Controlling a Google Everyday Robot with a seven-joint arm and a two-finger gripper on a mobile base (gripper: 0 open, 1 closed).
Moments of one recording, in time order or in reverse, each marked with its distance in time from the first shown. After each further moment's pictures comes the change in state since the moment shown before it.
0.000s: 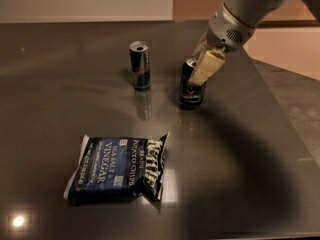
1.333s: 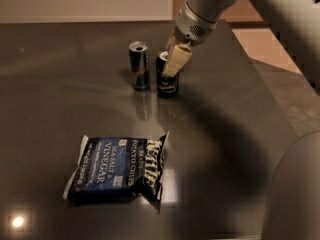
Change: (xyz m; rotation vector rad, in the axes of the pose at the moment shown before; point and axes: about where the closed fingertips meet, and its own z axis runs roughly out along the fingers) arm -0.056 -0.043 0.042 0.013 0.005 -0.092
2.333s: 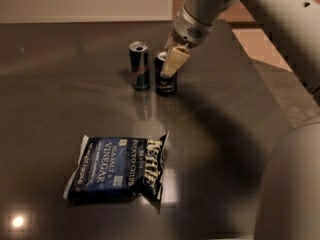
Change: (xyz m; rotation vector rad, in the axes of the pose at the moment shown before) arm 0.000 -0.010 0.013 -0.003 -0.003 -0.004
